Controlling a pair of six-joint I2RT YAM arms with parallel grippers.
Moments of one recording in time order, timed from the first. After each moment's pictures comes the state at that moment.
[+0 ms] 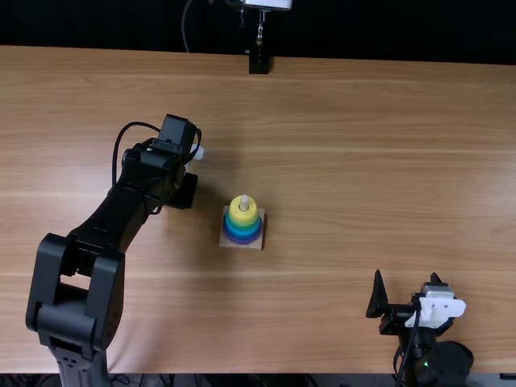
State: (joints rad) left arm -0.27 2.05 1.49 -0.77 -0.14 -0.08; right arm -0.04 0.01 0.09 -0.32 -0.01 -0.03
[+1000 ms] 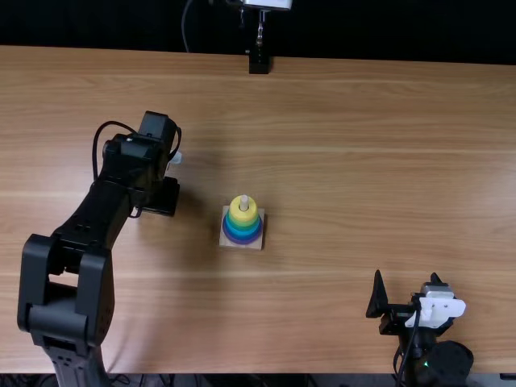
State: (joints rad) left arm -0.21 2.05 1.54 -0.97 -0.17 -0.08; right arm -0.04 0.01 0.09 -0.32 -0.01 -0.03
